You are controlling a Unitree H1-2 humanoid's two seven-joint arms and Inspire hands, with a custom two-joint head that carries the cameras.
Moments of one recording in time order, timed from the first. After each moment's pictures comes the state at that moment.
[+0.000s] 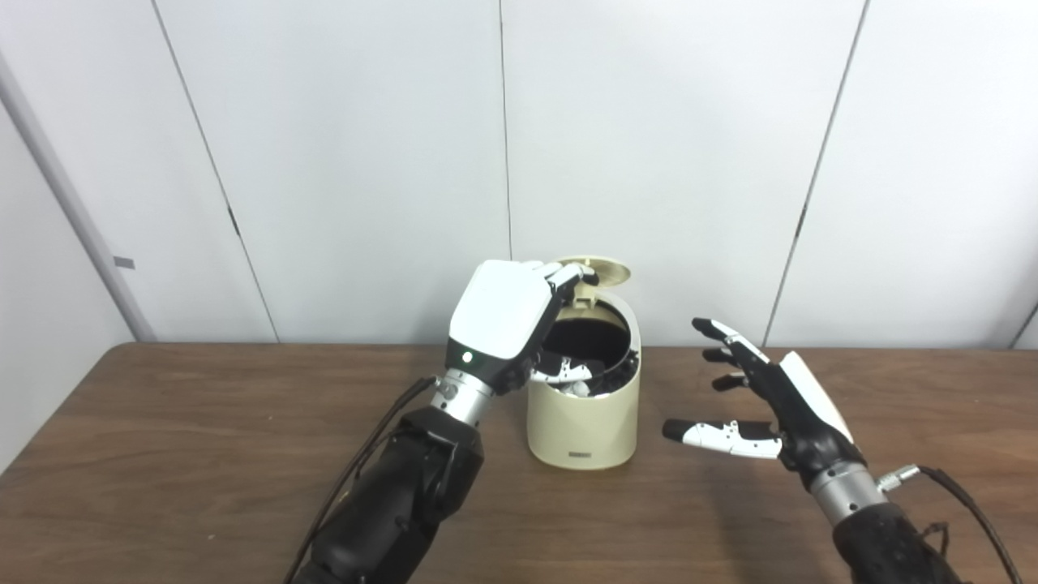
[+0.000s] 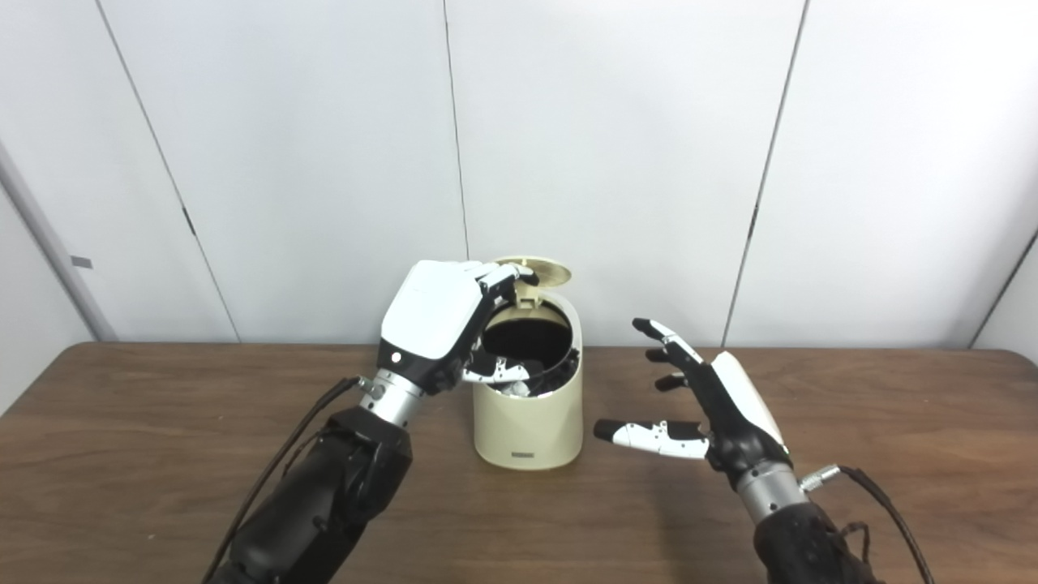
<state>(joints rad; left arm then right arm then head) -0.67 0.19 -0.41 0.27 1.06 -0.06 0.35 -0.32 -0.26 0.09 -0.15 -0.40 0.18 0.11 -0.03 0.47</state>
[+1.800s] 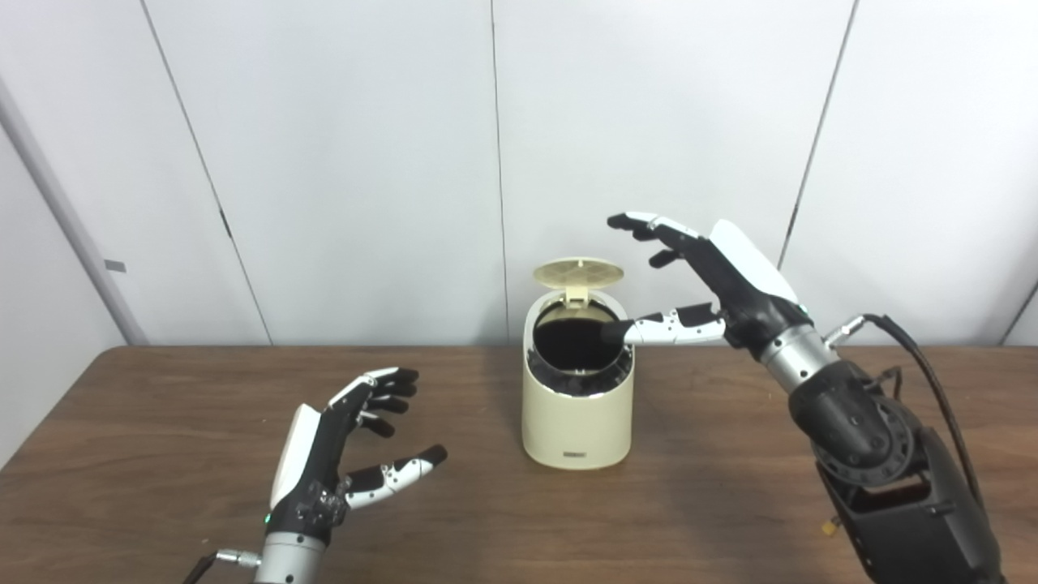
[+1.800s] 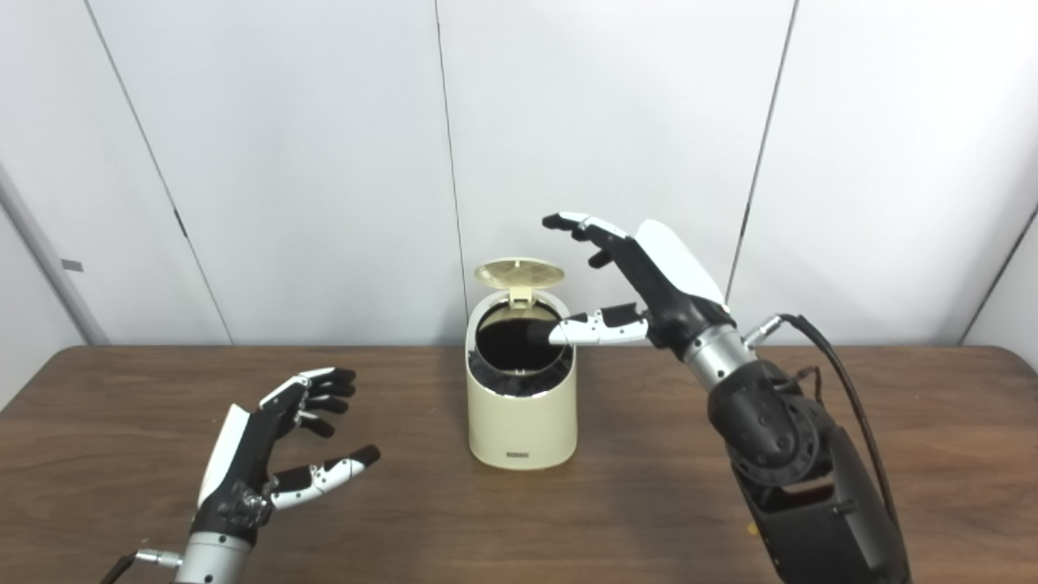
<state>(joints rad) -0.14 0.17 0.00 -0.15 0.34 -0.07 0.07 -0.65 -0.31 0.17 -0.12 -0.49 0.16 0.23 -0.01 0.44</state>
